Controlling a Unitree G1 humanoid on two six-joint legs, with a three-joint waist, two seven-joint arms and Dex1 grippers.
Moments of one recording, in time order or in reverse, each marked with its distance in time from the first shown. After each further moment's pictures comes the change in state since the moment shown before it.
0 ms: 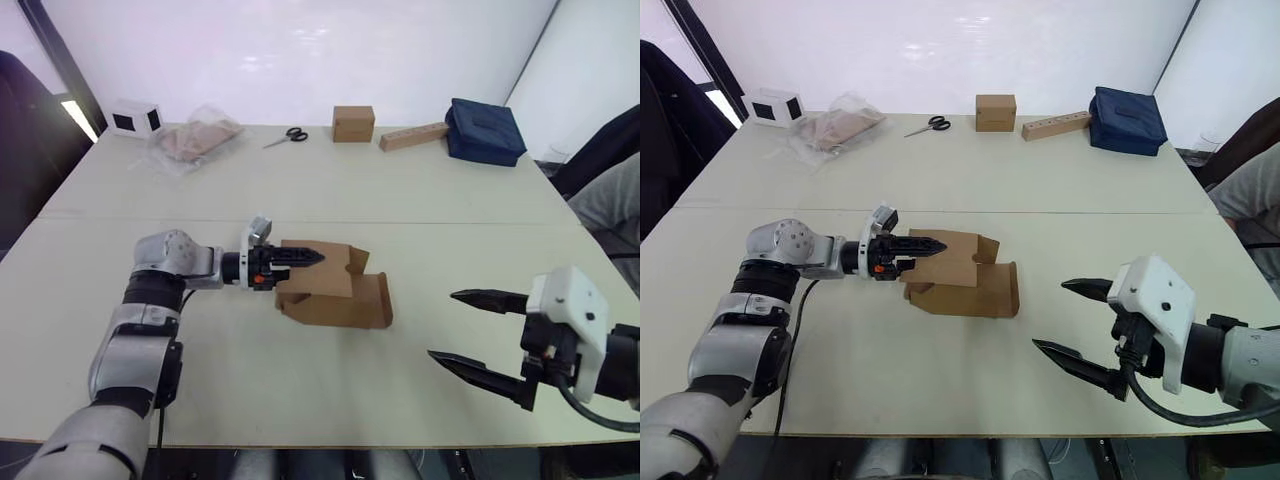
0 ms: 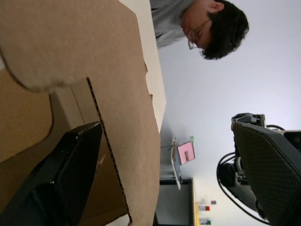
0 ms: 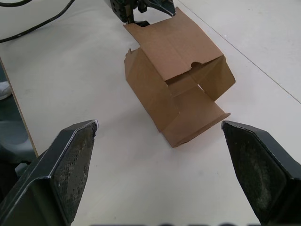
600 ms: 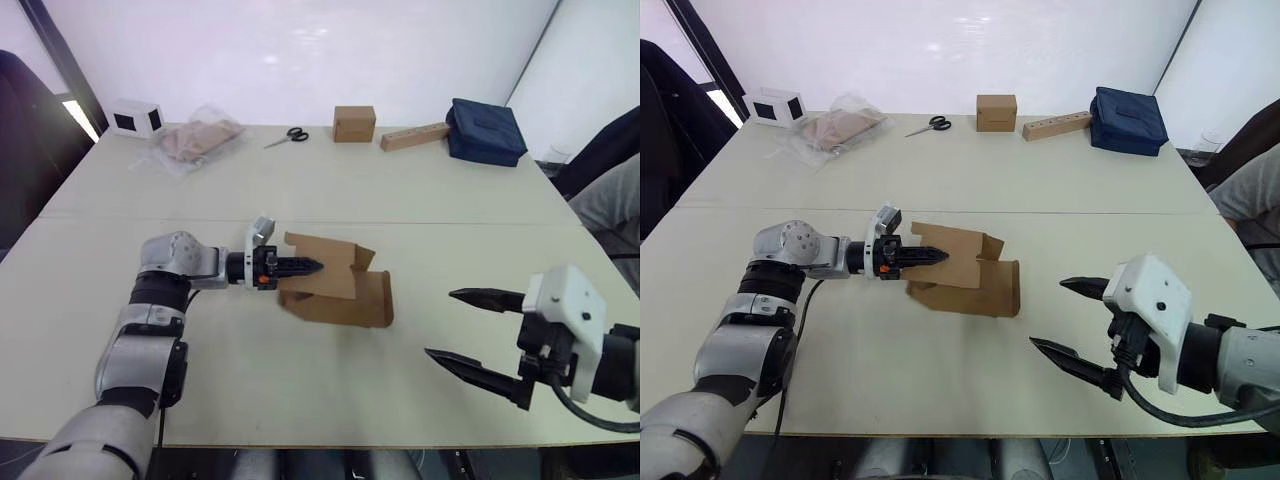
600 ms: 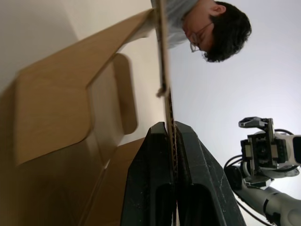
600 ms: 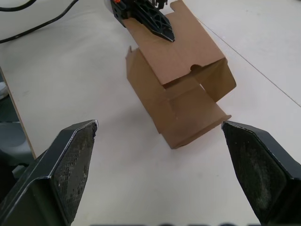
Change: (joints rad) left arm 0.001 -0.017 0.000 0.005 0.021 -0.013 -0.007; right arm 0.005 -0.008 0.000 -0.018 0.040 0.000 -0.054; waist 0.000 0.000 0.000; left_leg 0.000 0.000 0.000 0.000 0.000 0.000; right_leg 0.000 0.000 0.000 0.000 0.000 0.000
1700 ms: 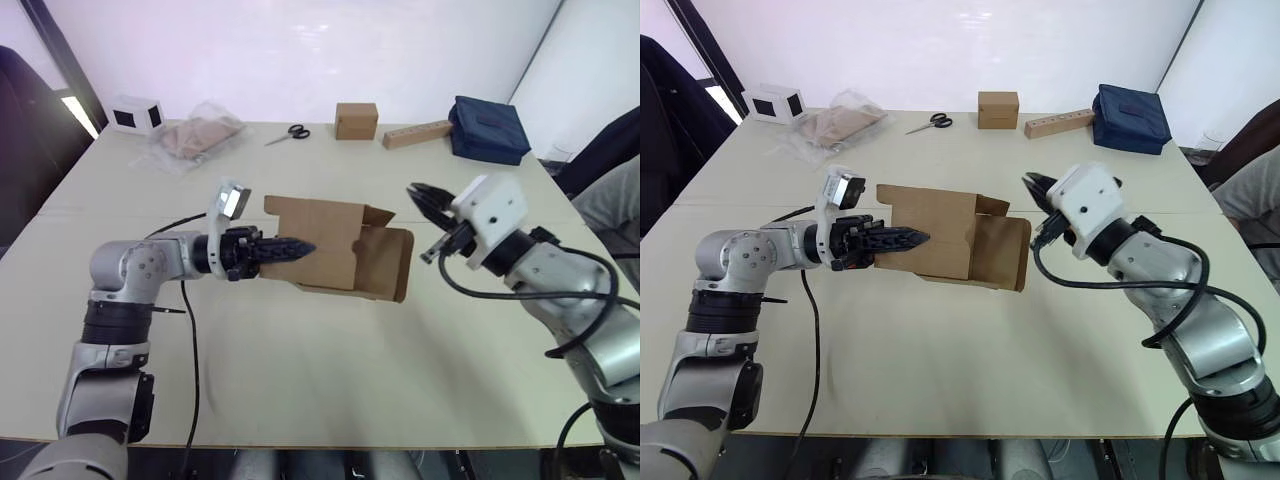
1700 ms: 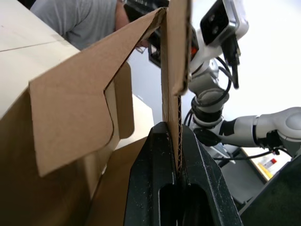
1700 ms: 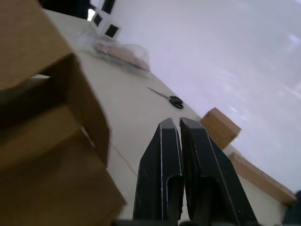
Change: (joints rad) left arm 0.193 0.128 0.039 -0.568 -0.139 -0.277 -0.190; right arm -0.653 0.286 0.817 0.368 -0.817 -0.448 -0.249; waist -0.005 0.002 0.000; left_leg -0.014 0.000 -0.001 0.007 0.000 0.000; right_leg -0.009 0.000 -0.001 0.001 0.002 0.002
